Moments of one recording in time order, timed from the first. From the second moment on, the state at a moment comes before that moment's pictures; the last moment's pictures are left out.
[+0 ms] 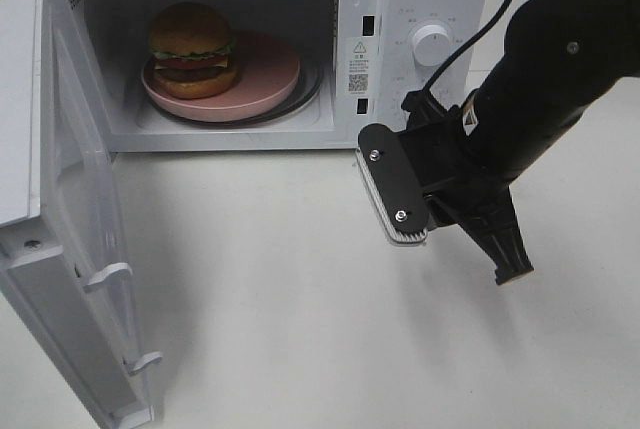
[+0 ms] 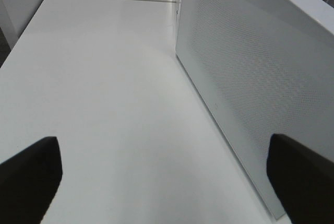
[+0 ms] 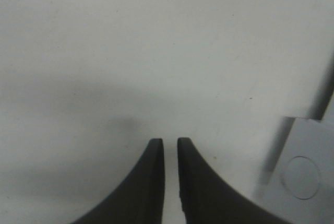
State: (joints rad) left arm 0.05 0.00 -0.52 -0.09 1.07 0.02; right arm 0.56 1.66 -0.94 -0.06 0.52 -1.31
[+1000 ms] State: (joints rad) left arm 0.05 0.00 -0.52 -0.09 1.07 0.02; right arm 0.67 1.84 -1.28 -0.36 0.44 -1.10
